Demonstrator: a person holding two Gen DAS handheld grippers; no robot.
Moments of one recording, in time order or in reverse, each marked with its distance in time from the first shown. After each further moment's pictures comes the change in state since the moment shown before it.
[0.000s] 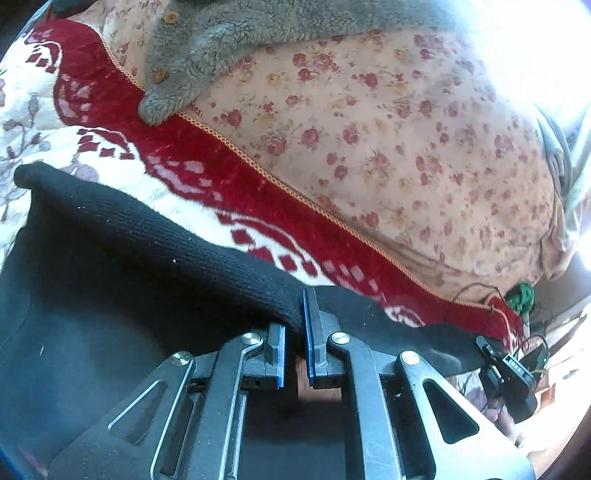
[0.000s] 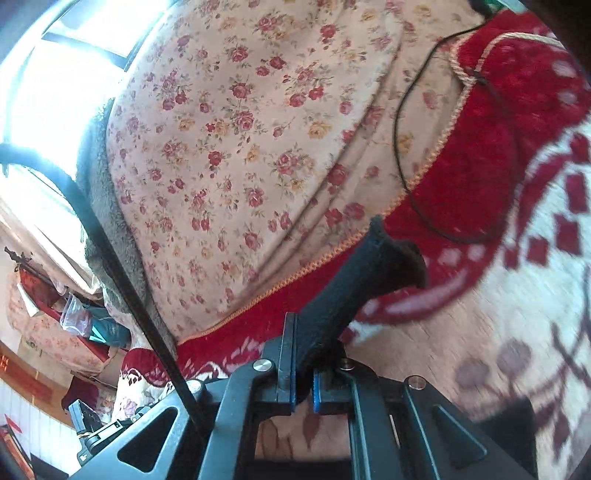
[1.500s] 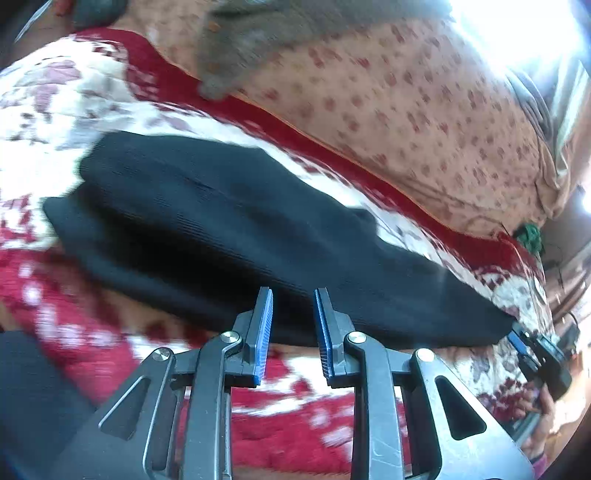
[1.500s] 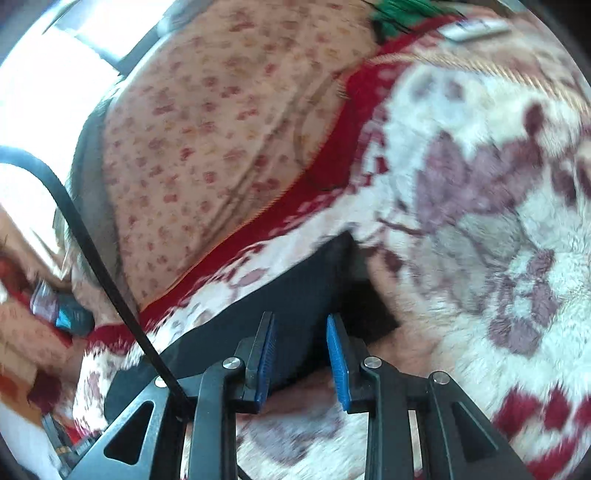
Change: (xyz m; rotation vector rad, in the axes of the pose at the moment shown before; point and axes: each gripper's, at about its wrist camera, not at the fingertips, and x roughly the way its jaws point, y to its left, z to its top) left arm -0.103 0.053 -0.123 0.081 -0.035 0.083; right arm -0.145 -0.014 -0.110 -0.048 -0.054 -0.192
